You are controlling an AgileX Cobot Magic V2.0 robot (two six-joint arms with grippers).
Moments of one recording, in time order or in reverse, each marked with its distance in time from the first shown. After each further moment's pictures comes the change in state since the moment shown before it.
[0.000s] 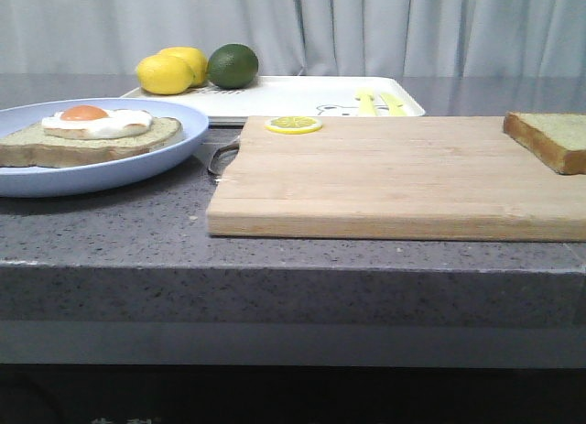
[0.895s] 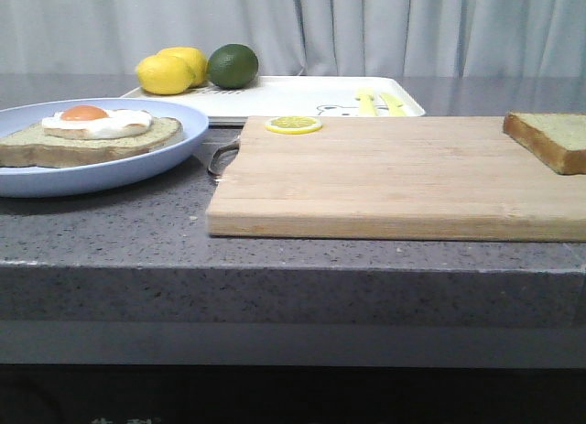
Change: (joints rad) left arm 0.000 0.000 0.000 0.000 0.024 0.000; right arm 0.000 0.000 0.000 0.000 0.021 0.000
